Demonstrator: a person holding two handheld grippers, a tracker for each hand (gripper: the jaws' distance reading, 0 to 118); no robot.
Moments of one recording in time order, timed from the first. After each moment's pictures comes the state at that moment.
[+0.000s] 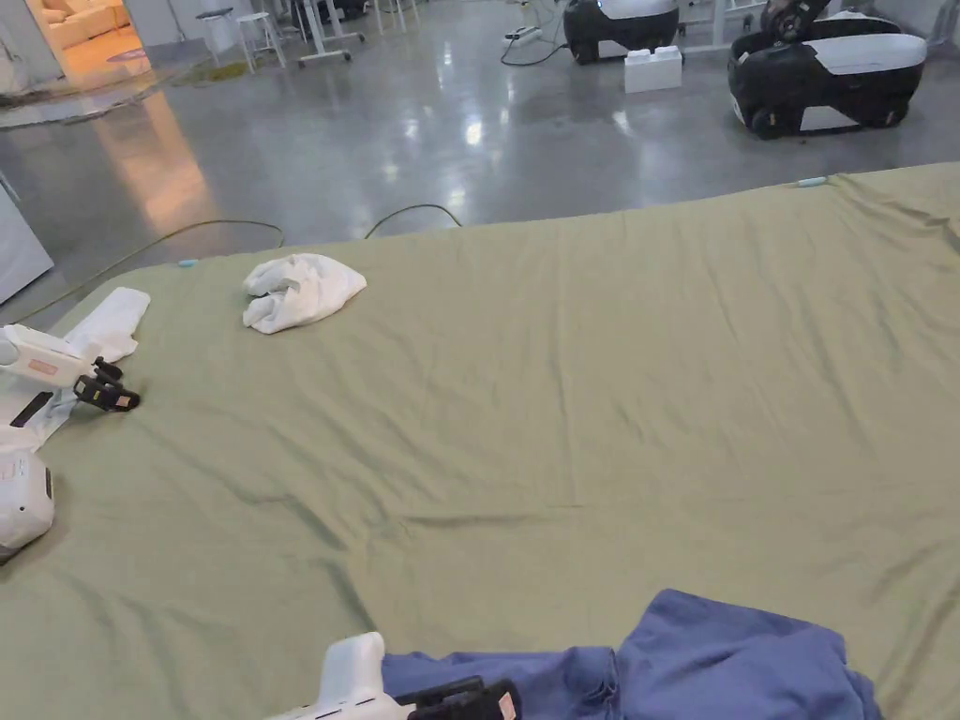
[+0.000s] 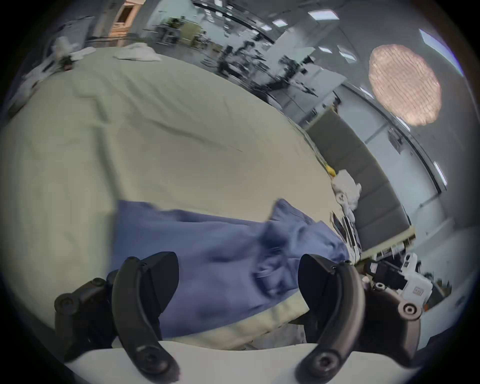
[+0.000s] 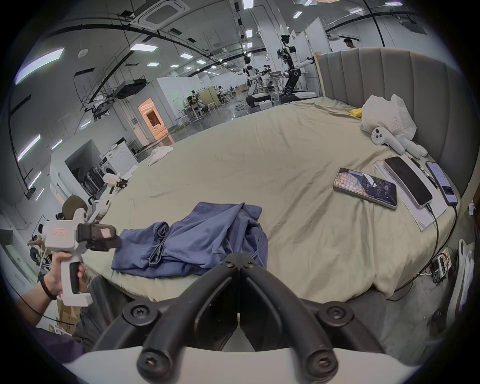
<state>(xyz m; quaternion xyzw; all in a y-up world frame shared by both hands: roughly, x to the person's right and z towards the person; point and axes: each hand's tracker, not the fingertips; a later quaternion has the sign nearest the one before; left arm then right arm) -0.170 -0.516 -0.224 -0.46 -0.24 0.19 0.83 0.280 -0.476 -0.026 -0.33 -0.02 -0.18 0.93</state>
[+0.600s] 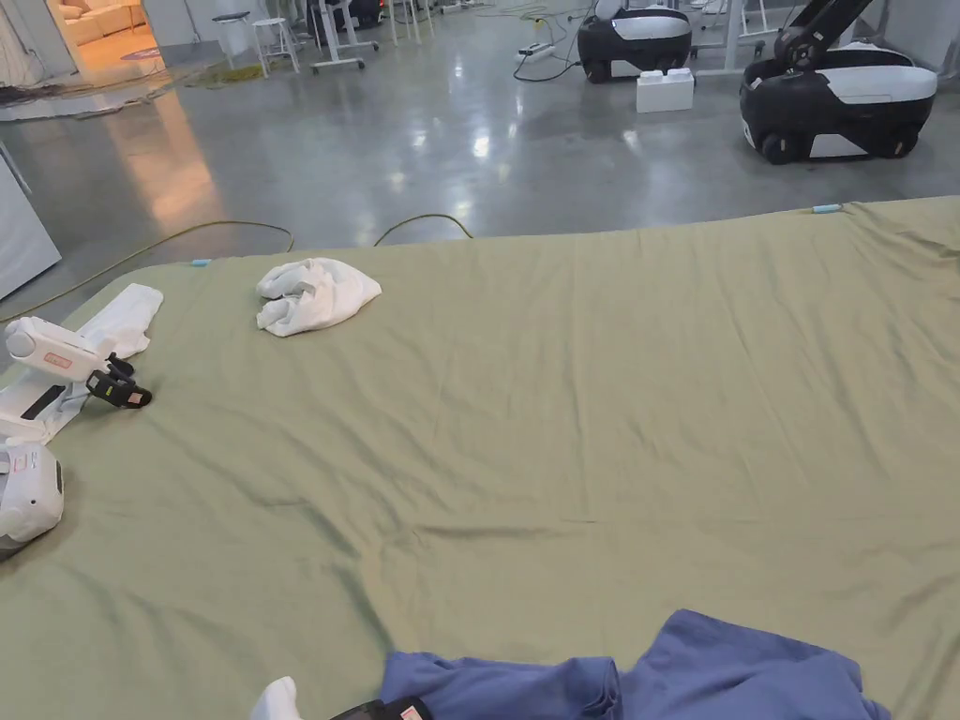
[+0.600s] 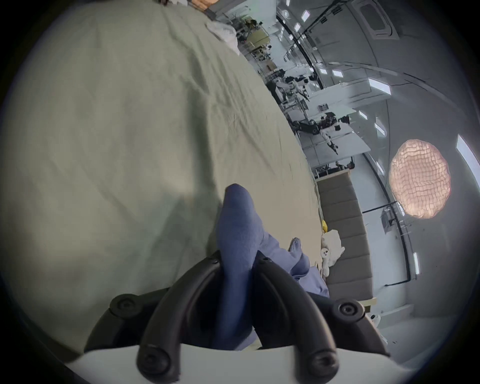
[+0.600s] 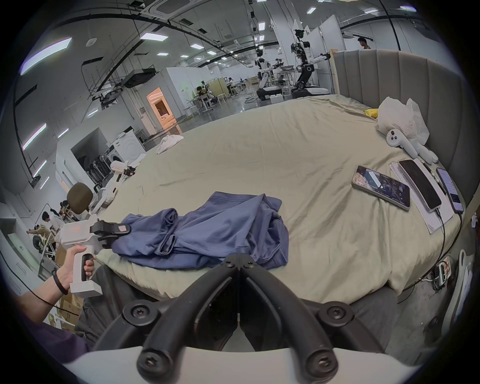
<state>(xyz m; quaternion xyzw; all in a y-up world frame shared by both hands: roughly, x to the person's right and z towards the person) -0.213 -0.547 -0.219 -0.45 -0.17 0.39 0.78 0.242 -0.453 -0.036 -0.35 0.01 -0.17 0.92</state>
